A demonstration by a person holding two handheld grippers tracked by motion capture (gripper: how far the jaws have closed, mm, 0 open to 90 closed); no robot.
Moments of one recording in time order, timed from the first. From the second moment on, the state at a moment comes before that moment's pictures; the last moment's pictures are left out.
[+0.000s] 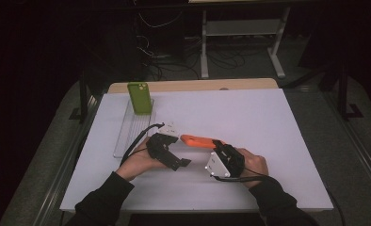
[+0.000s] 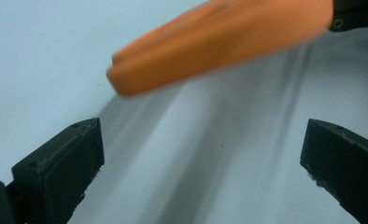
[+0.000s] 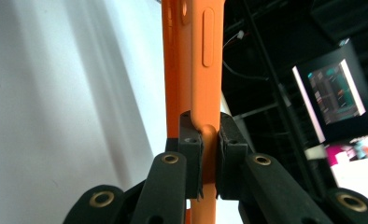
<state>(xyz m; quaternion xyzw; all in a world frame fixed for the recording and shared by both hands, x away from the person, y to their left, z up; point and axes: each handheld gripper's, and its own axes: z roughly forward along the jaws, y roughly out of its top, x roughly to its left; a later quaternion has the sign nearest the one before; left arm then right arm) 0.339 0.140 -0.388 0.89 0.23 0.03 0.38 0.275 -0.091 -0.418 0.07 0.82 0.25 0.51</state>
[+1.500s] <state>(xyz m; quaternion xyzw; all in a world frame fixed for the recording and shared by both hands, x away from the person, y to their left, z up) 0.356 0.139 -0.368 0.81 0.31 0.08 0.49 0.309 -0.120 -0.404 0.42 0.75 0.47 0.19</state>
